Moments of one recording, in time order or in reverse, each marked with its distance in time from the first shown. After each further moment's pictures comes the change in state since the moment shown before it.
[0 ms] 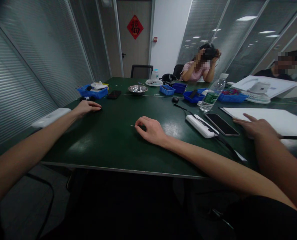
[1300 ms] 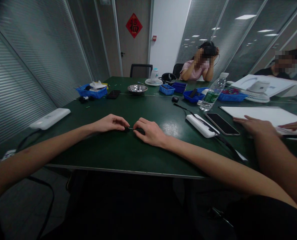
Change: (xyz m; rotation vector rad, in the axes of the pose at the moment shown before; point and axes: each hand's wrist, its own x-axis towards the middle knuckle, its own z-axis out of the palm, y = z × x) left_hand -0.103 0.082 0.095 -0.103 -0.792 0.448; right_hand -0.002 -0.004 -0.002 -0.031 -0.123 -0.104
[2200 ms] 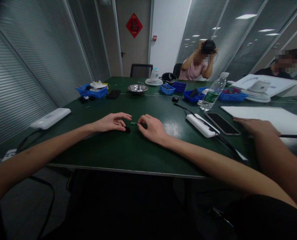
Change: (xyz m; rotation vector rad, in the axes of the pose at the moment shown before) left_hand 0.000 0.007 0.003 -0.023 0.040 0.021; right_hand 0.005 0.008 0.004 -0.037 0.106 0.276
